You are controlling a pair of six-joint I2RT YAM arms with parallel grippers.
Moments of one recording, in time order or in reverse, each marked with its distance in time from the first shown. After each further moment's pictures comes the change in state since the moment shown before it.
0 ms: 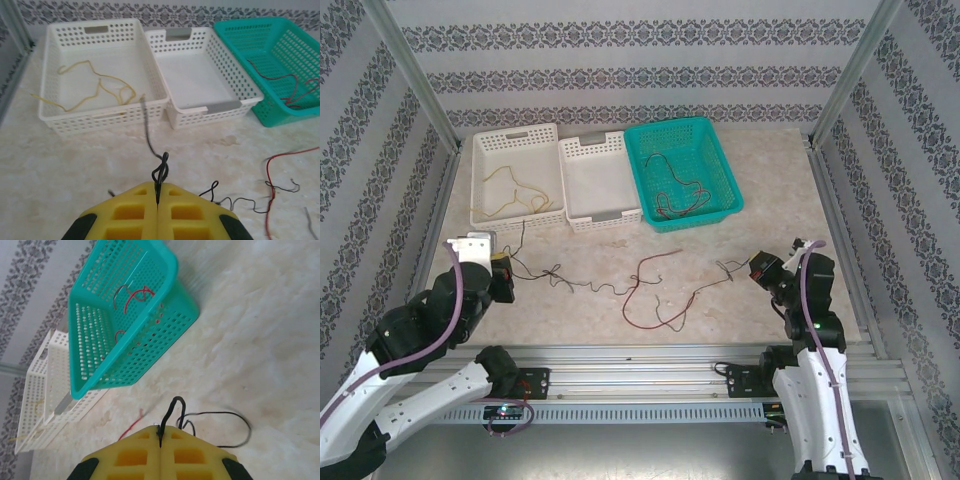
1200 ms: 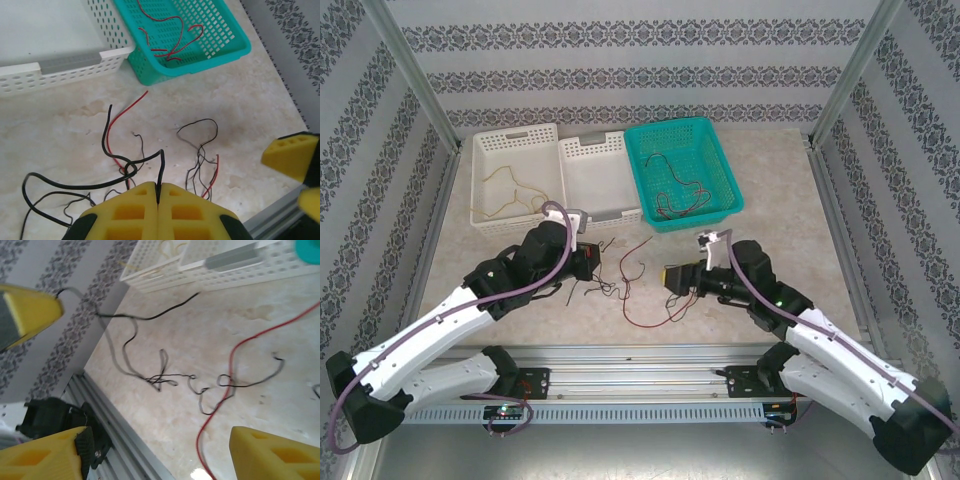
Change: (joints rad) left arm 0.006 0.434 -0.088 0.512 0.526 -0.174; right arm 0.781 0.336 0.071 0.379 -0.065 -0.116
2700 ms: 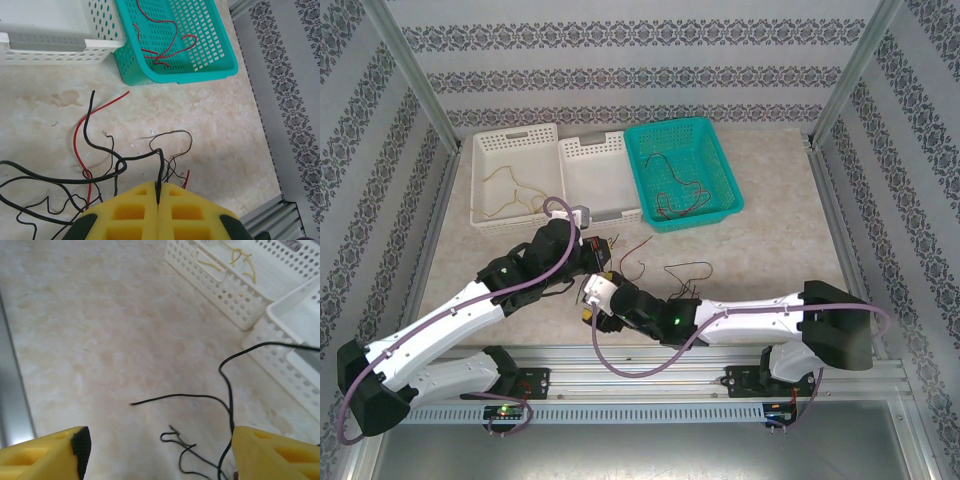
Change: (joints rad) left arm -0.001 0.056 -0.027 0.113 0.023 -0.220; right arm 0.642 0.685 0.301 0.256 0.780 -0.689
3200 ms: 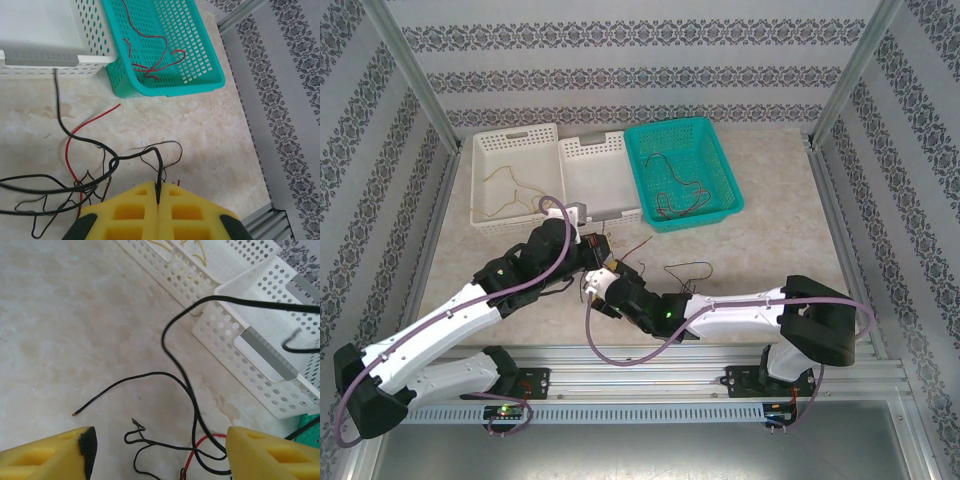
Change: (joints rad) left arm -0.005 -0.023 0.000 0.033 -0.014 -0.005; right arm -0.060 0.078 0.013 0.035 0.140 -0.057
